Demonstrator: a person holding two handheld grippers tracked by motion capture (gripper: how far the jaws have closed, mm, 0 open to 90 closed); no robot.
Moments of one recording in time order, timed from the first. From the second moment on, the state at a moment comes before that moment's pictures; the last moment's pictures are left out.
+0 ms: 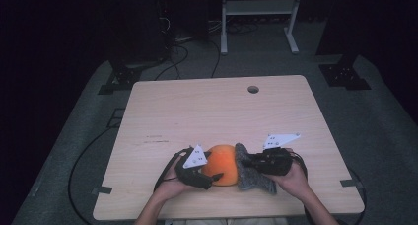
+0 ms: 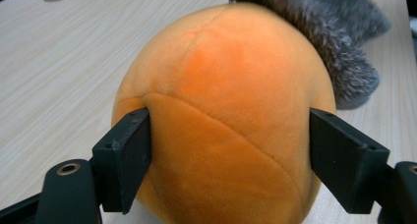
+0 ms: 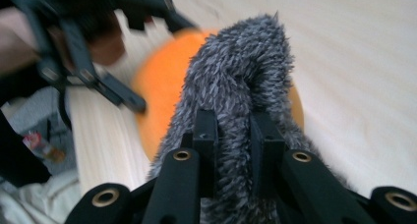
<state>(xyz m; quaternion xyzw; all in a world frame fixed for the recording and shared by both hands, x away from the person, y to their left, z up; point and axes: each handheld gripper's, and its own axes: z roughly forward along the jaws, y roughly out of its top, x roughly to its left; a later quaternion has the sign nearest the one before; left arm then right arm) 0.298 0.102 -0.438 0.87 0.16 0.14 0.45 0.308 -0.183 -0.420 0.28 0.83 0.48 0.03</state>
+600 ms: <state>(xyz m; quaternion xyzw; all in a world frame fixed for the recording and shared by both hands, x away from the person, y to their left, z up) 0.299 0.098 -0.435 0.85 0.18 0.11 0.48 0.302 -0.176 -0.417 0.26 0.84 0.47 0.05</state>
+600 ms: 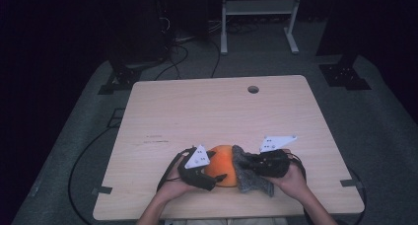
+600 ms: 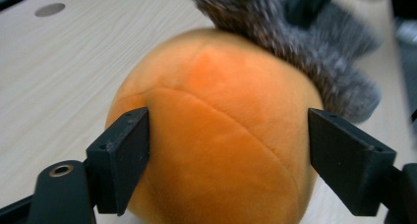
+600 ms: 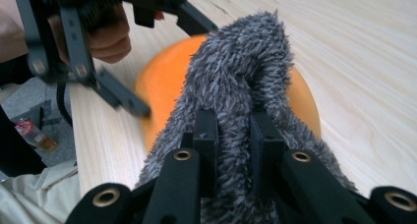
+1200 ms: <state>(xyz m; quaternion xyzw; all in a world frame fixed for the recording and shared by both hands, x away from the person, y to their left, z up) 0.305 0.099 -0.430 0.85 0.21 0.10 0.48 0.302 -0.182 -0.412 0.26 0.85 0.47 0.04</state>
